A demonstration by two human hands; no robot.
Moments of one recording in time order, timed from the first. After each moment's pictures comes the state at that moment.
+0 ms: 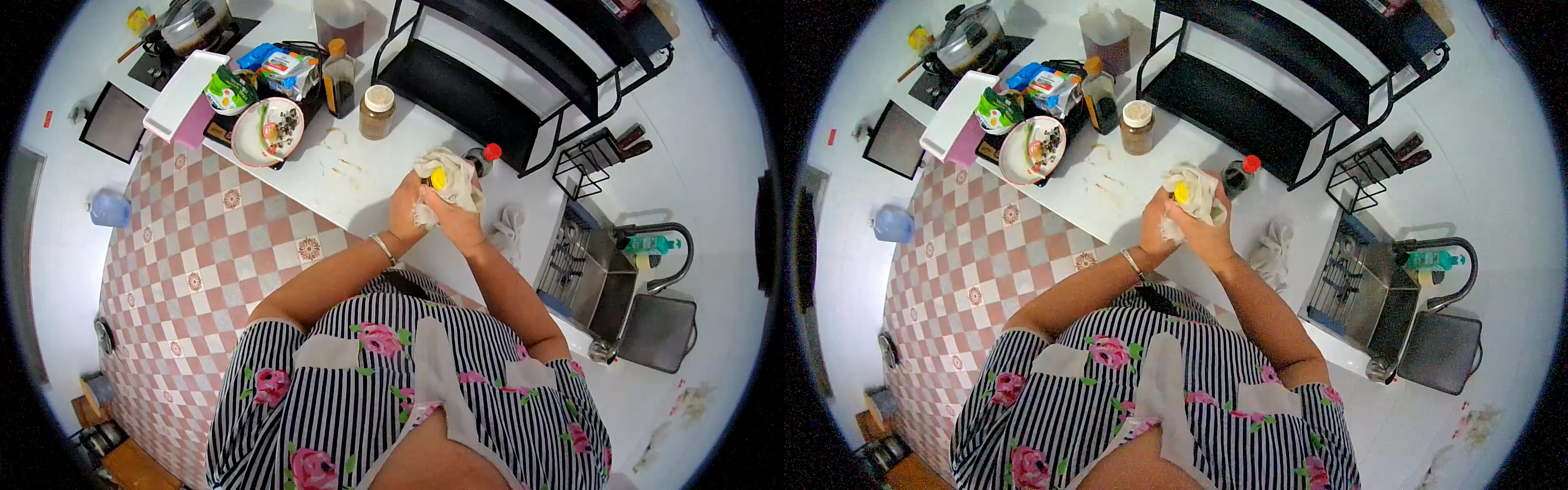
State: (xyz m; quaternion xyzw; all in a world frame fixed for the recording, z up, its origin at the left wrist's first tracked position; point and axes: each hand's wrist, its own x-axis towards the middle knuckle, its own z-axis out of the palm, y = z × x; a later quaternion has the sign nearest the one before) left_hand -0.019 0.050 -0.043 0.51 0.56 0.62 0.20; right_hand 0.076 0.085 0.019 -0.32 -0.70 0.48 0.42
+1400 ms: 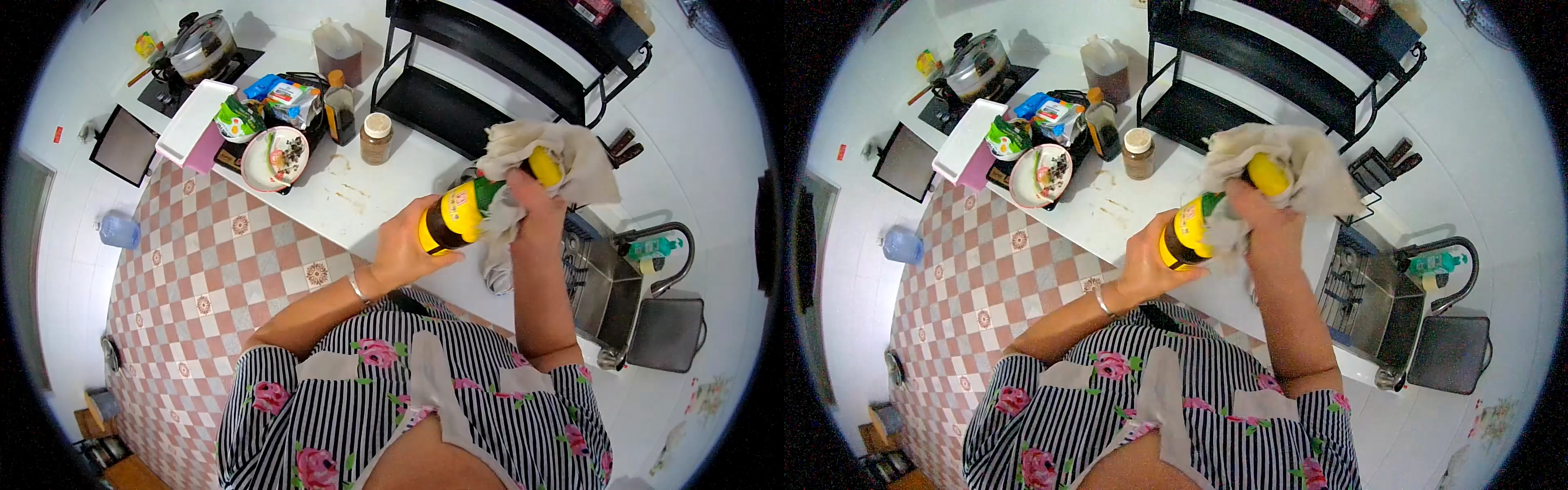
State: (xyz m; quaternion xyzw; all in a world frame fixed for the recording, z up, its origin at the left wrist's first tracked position) left_hand -0.030 -0.006 0.062 0.59 0.56 0.52 0.26; right_hand 0.100 0.076 0.168 -0.32 -0.47 0.59 0.57
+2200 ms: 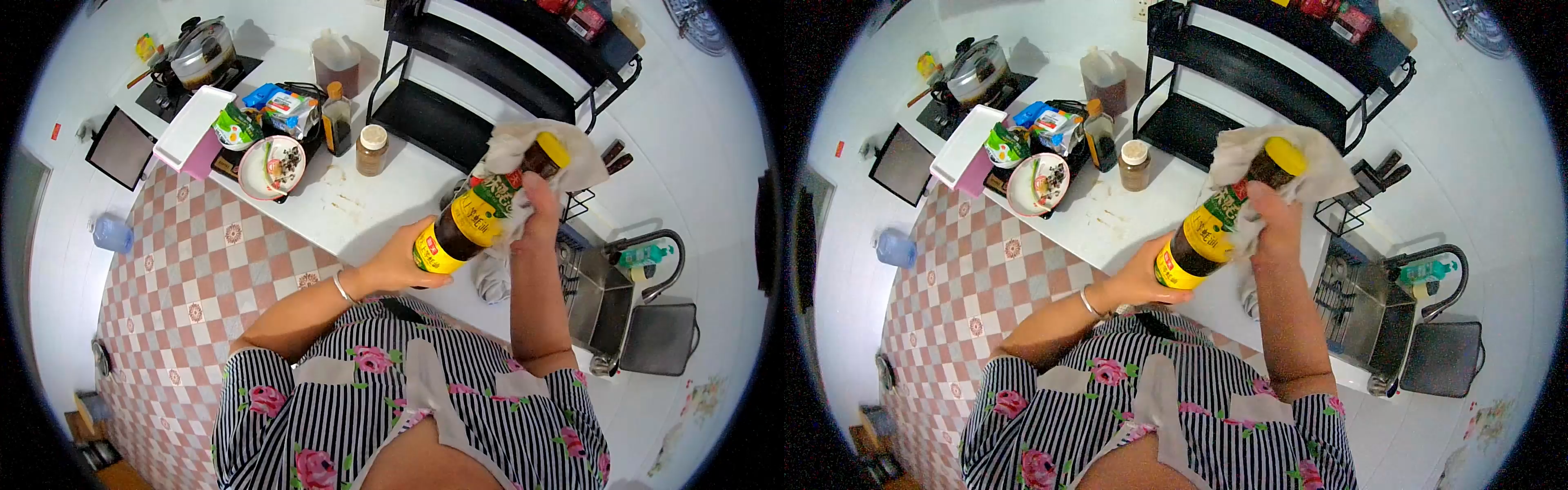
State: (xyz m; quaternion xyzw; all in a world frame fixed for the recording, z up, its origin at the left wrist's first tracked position) left_hand -0.041 0.000 0.057 0.61 0.38 0.50 0.49; right_hand 0.113 0.091 0.165 -0.26 -0.45 0.67 0.53
